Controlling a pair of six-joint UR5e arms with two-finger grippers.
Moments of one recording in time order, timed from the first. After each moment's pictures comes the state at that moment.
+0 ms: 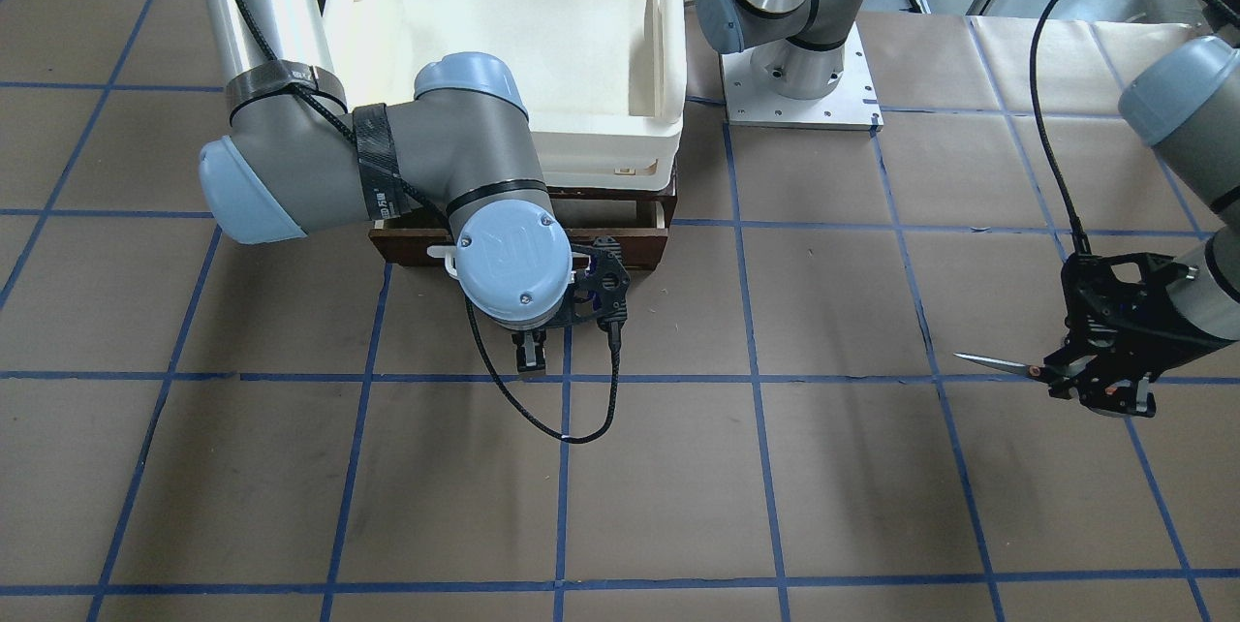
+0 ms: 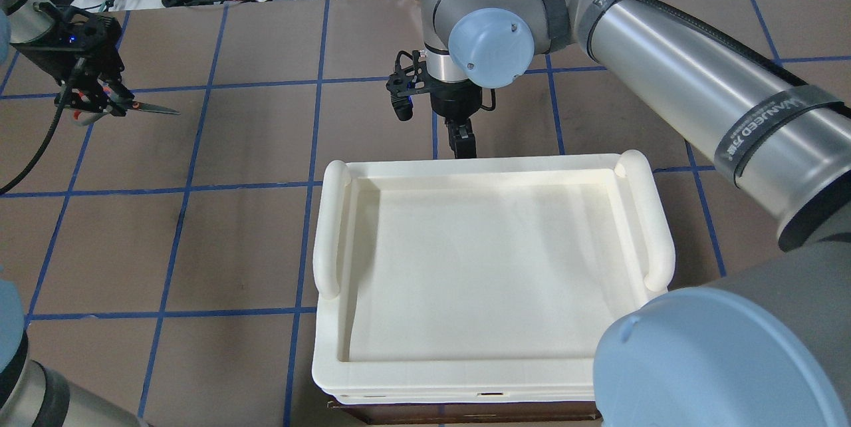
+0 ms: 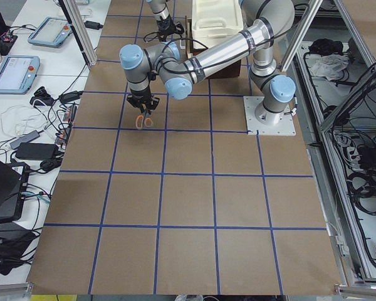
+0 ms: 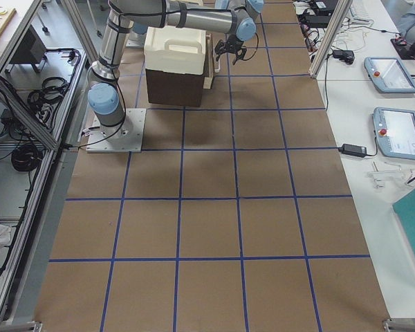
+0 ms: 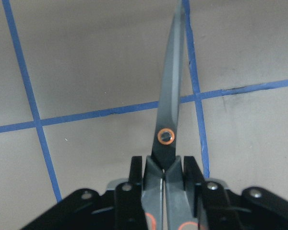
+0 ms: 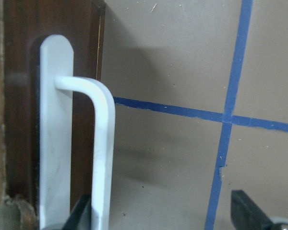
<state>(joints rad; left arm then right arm) -1.17 -1.93 -1.47 -1.34 1.56 2.12 1.88 -1.03 1.34 -1.55 -1.50 -1.39</state>
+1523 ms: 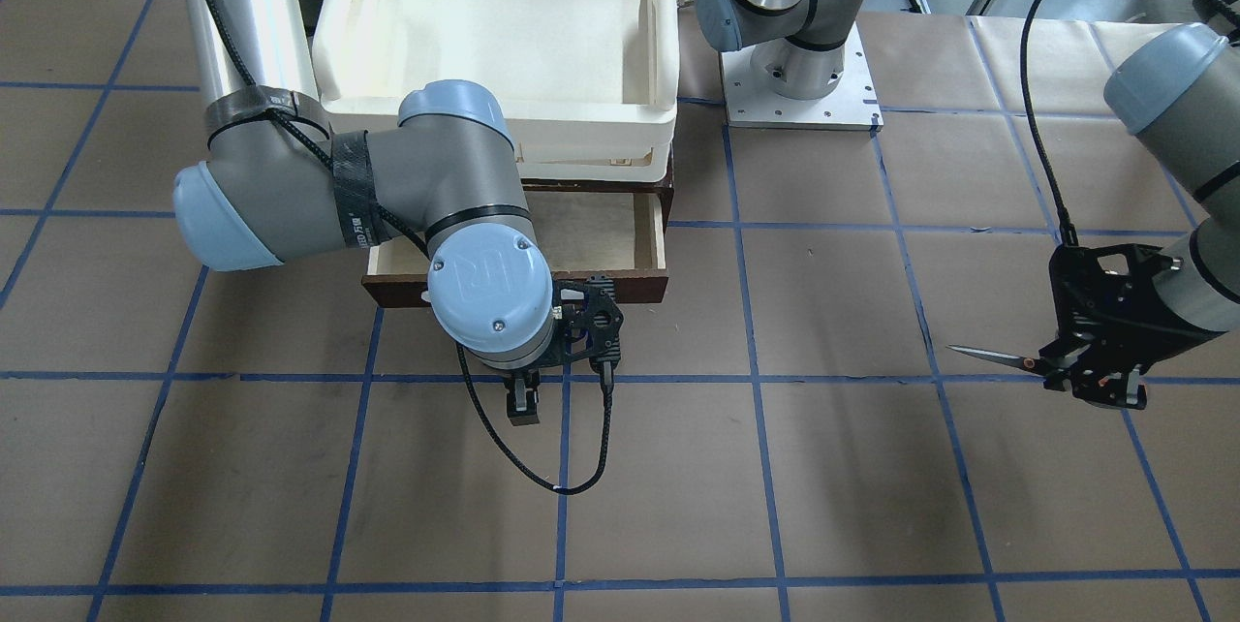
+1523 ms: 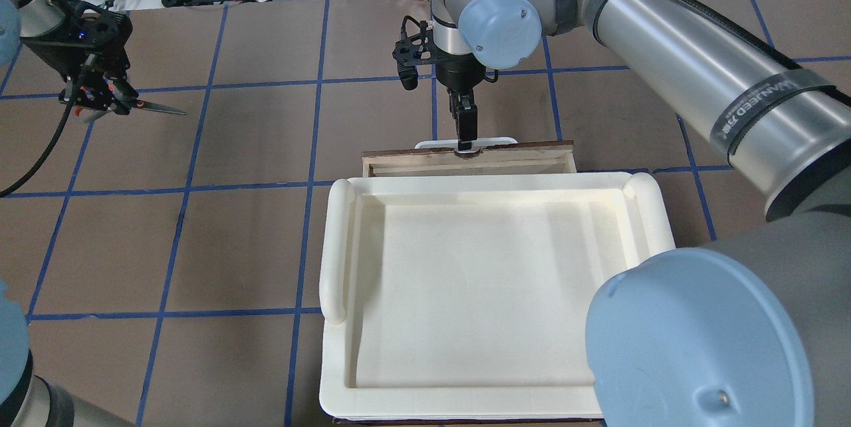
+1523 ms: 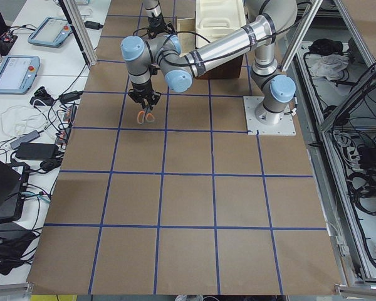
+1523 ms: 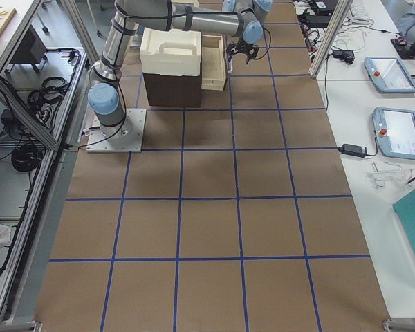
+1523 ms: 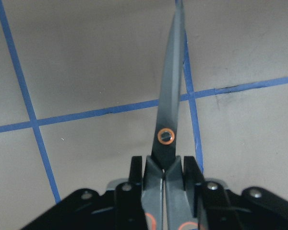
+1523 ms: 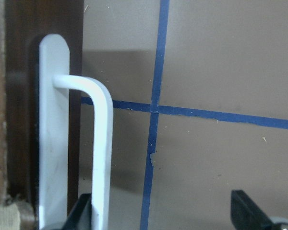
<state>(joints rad) -1.18 -1.91 -1.48 -1.34 1.59 2.11 1.85 -0.98 1.27 -1.65 -1.50 -1.40</state>
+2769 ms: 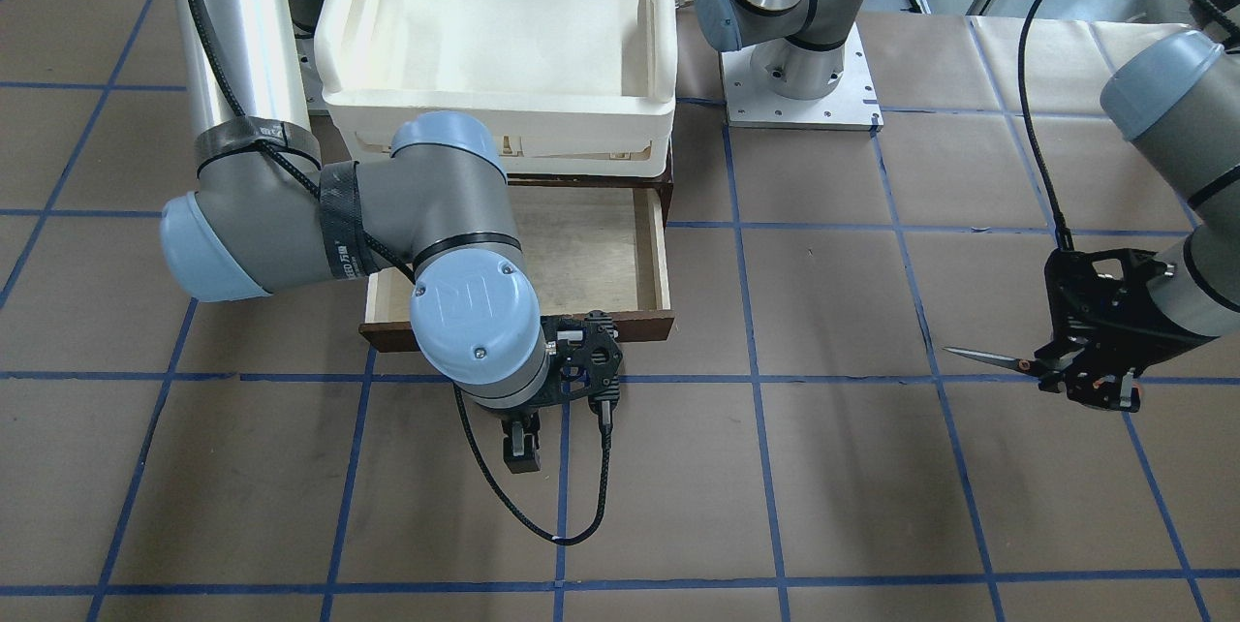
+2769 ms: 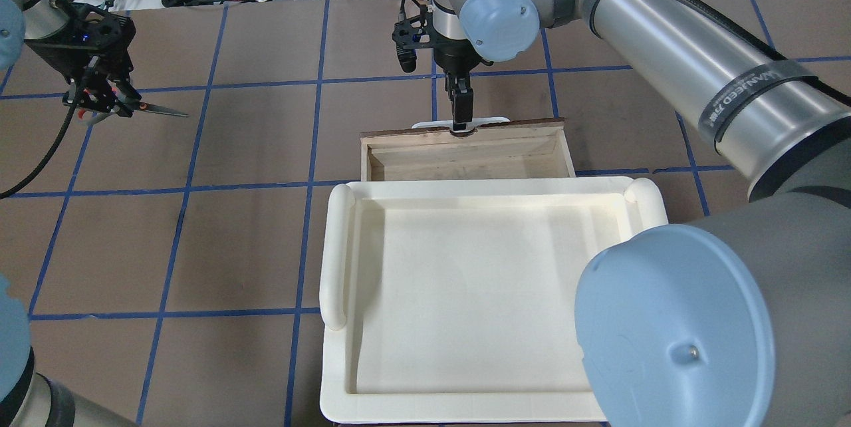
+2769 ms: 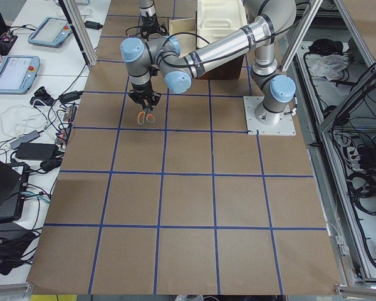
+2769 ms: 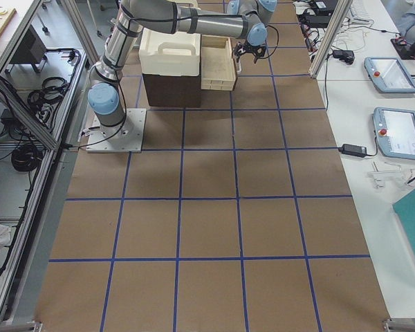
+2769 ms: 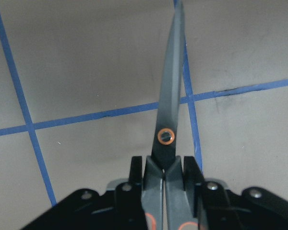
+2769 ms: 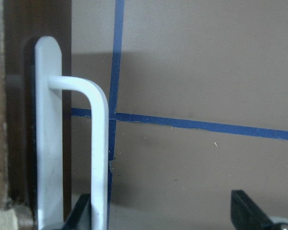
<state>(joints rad) -1.18 -1.92 -1.48 -1.35 1.59 2.11 1.84 -0.94 1.22 -1.73 -1.49 -1.40</state>
